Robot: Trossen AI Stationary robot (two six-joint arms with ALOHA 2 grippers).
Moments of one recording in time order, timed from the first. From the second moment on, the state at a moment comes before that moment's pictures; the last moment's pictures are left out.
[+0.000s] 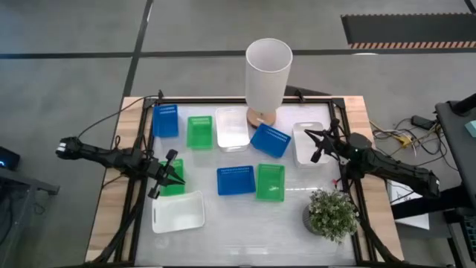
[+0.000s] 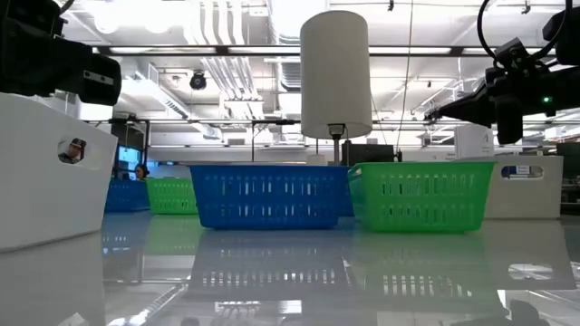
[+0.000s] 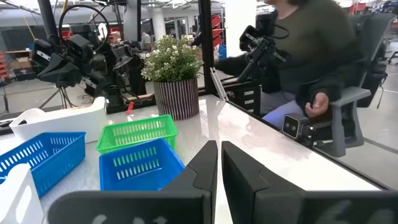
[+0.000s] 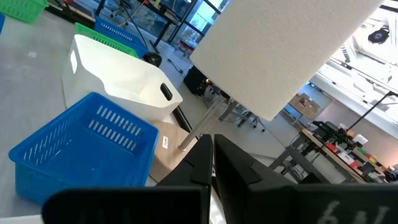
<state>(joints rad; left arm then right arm) -0.23 0.18 0.00 0.12 0.14 0.08 -0.39 0.10 0.01 0.04 0.13 -0.63</state>
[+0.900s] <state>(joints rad) -0.23 0.18 0.00 0.12 0.14 0.08 -0.39 0.11 0.01 0.04 0.13 -0.63</state>
